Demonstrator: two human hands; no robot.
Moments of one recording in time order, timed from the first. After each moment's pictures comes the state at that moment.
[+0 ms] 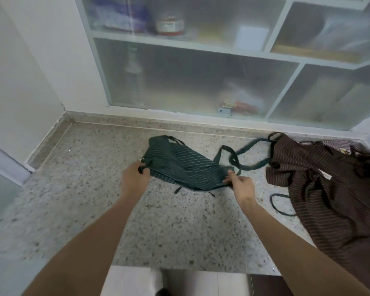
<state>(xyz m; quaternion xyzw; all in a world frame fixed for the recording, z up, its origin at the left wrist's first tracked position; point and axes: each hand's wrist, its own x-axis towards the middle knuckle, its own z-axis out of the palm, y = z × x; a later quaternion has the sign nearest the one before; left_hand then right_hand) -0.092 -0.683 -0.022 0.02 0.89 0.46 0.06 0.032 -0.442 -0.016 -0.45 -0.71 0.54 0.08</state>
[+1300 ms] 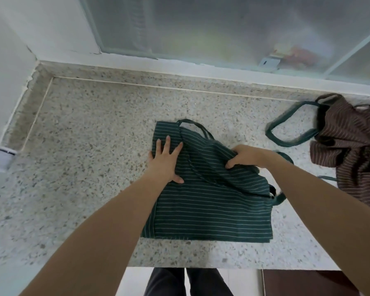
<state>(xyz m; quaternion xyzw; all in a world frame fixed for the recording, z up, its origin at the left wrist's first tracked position) -0.176 -0.663 -0.124 0.28 0.90 0.01 0.34 -0.102 -0.428 -0.080 -0.24 -0.81 0.35 -0.40</state>
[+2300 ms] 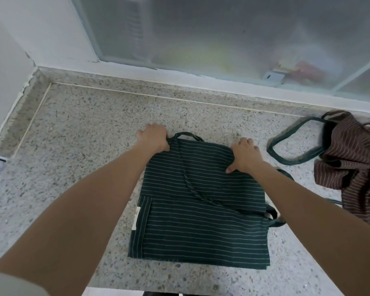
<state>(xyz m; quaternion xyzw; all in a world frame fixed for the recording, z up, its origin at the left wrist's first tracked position) -0.269 -0.624 -0.101 0.17 0.94 0.01 0.29 -0.138 -0.411 -0.097 -0.18 -0.93 -0.02 -0.31</state>
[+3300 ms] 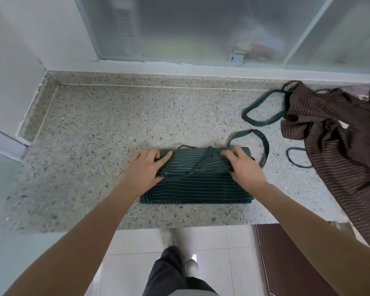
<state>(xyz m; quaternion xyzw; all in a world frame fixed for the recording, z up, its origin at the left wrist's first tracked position) -0.083 -0.749 -0.081 0.48 0.88 -0.03 -0.02 0.058 -0.494 -0.050 -0.14 -0.98 0.08 -0.11</state>
